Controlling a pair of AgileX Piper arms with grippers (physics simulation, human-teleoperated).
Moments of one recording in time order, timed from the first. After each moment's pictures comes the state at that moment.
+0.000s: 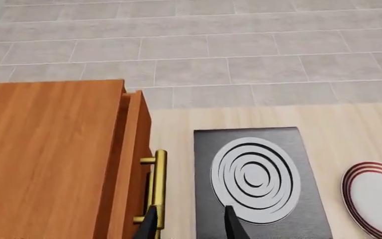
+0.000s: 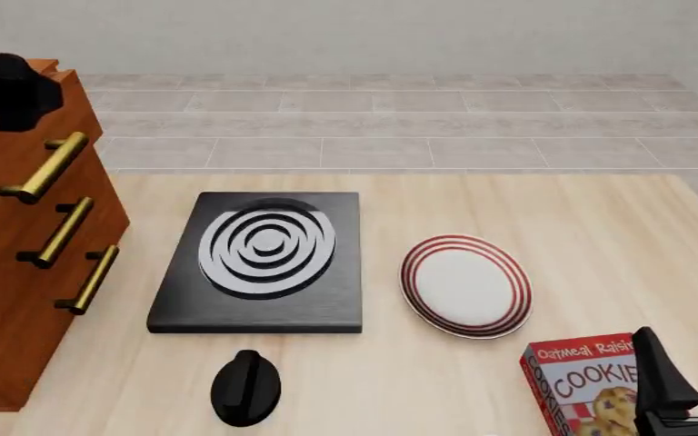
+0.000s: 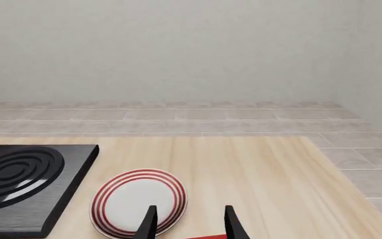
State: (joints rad) left arm 0.00 1.08 -1.32 0.80 0.03; right arm -0.02 0.00 -0.01 0.01 -0.01
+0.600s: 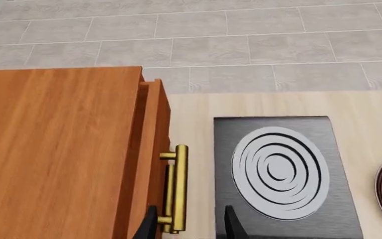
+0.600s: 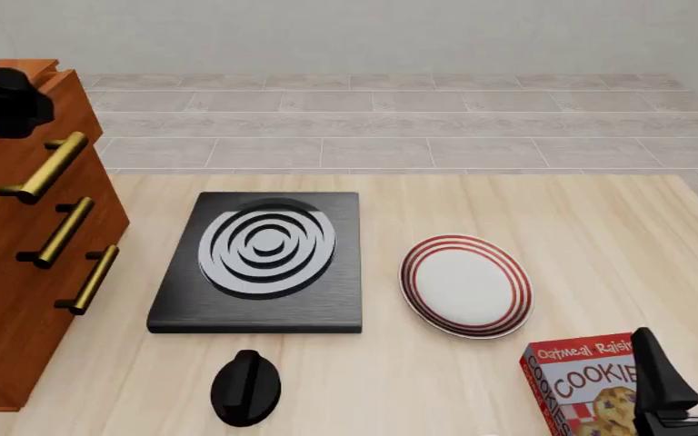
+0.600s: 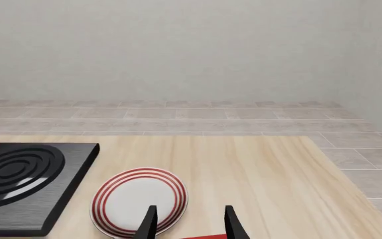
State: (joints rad) left arm 0.08 1.16 -1.36 0.84 0.09; right arm -0.01 0.01 -0.01 0.01 -0.01
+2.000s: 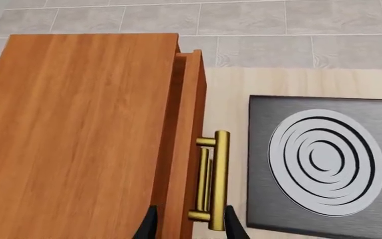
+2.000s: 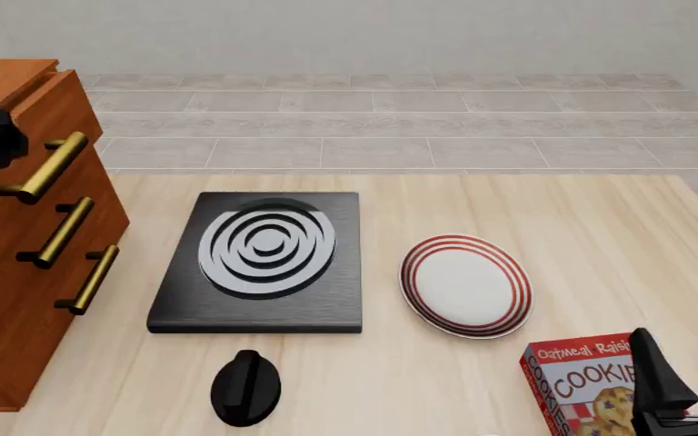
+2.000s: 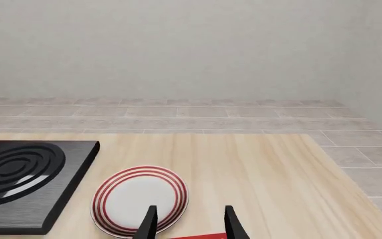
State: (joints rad) left arm 0.22 1.22 -1.31 0.84 0.18; right arm -0.01 0.02 -0.01 0.01 -0.01
